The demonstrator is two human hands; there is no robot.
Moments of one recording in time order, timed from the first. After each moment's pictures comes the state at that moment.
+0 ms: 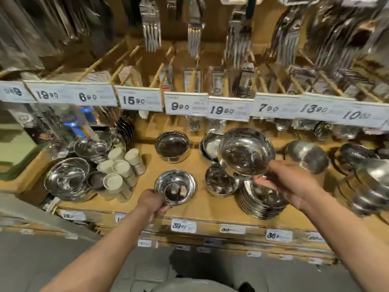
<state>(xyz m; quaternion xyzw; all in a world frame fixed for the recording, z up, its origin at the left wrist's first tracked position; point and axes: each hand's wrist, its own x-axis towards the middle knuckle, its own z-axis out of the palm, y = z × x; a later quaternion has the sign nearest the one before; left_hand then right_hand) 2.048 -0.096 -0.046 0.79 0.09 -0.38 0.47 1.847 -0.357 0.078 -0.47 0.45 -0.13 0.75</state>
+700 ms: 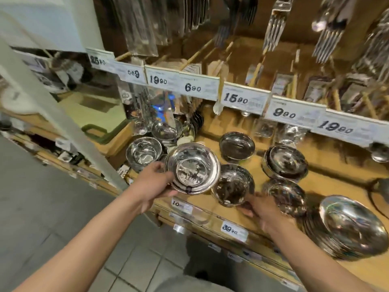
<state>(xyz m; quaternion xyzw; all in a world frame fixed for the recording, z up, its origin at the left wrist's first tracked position) 2.074 0.036 0.069 0.70 0.12 -0.31 0.63 1.971 -0.227 -0.040 -0.48 0.44 0.02 0.76</state>
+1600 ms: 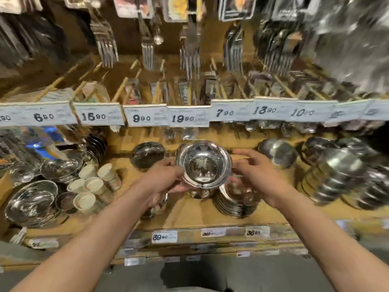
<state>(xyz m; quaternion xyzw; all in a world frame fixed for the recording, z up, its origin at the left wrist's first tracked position) 2.006 -0.184 0.089 0.64 -0.06 -0.49 0.59 1.832 -0.350 0.096 -0.62 0.36 -0.15 0.68</state>
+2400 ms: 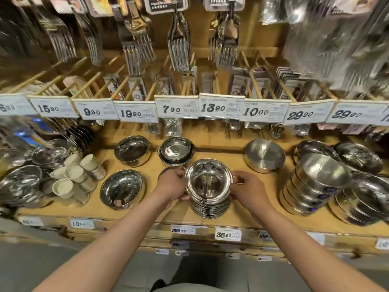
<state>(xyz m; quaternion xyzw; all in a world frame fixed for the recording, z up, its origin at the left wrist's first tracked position) 1.918 -0.280 0.037 0.81 -0.09 -0.35 0.46 1.770 -0.434 0.011 -0.75 0.38 -0.13 0.52</state>
